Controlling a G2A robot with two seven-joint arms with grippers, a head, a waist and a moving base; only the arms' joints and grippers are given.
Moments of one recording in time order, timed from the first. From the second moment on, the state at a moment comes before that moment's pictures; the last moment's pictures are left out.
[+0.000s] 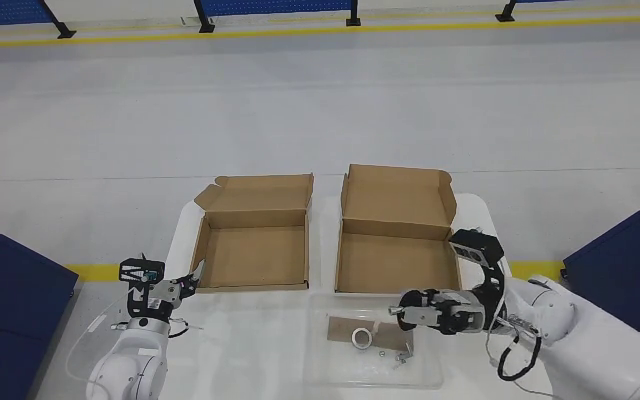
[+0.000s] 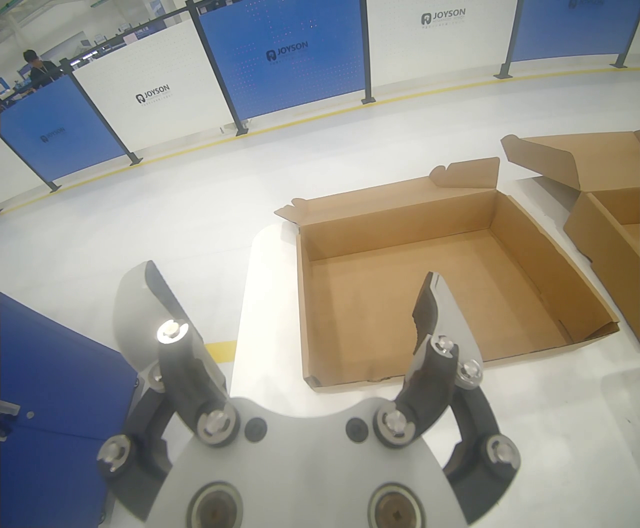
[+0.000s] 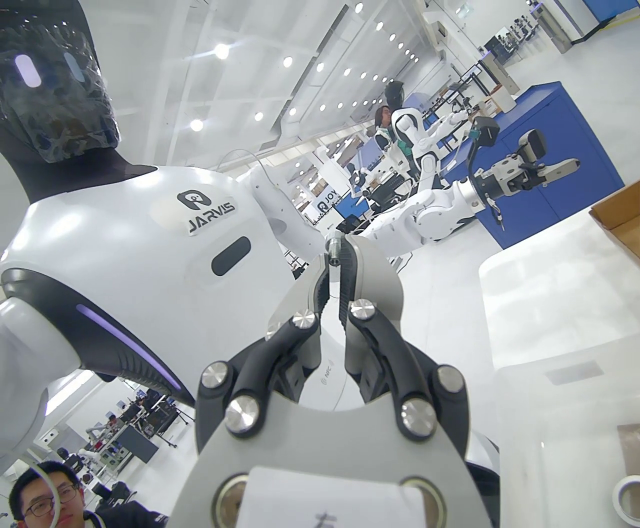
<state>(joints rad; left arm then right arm) 1.73 -1.15 -1.60 -1.80 1.33 0.00 0.00 -1.13 -0.49 0.82 -1.85 0.77 -1.01 0.81</state>
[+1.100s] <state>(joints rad) 1.73 -1.15 -1.60 -1.80 1.33 0.00 0.00 -1.21 -0.58 0.93 -2.08 1.15 -1.01 0.81</state>
